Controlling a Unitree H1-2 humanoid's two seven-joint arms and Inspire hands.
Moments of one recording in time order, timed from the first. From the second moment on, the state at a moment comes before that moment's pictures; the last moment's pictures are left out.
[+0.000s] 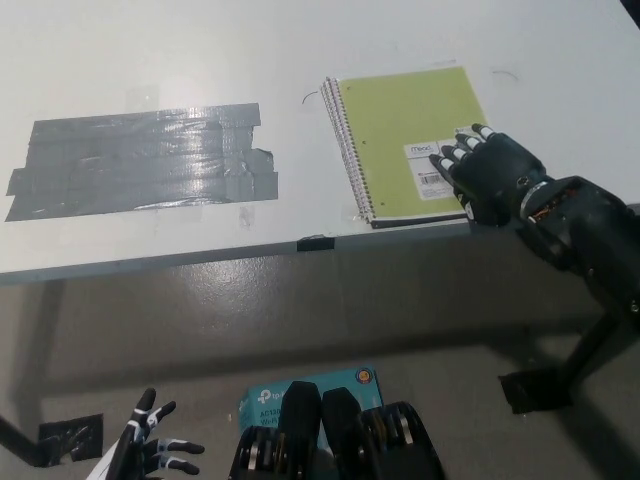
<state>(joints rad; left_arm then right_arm) 0.09 0.25 0.02 -0.05 -0.16 0.45 -0.20 -0.97 -0.42 0.80 0.75 -1.07 -0.09 0.21</state>
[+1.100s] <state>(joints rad) 0.09 0.25 0.01 -0.07 -0.15 0.45 -0.20 -0.99 -0.40 0.79 0.75 -1.08 -0.07 0.25</state>
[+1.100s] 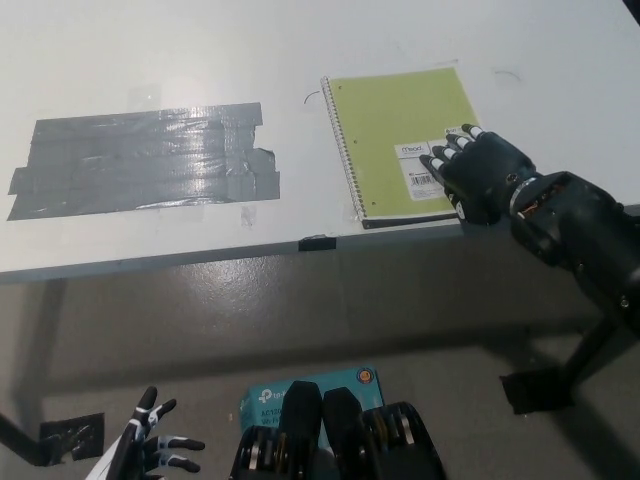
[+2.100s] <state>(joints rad) 0.12 0.25 0.02 -0.07 -0.15 0.45 -0.20 -1.05 -0.38 0.73 0.75 -1.06 0.00 0.35</state>
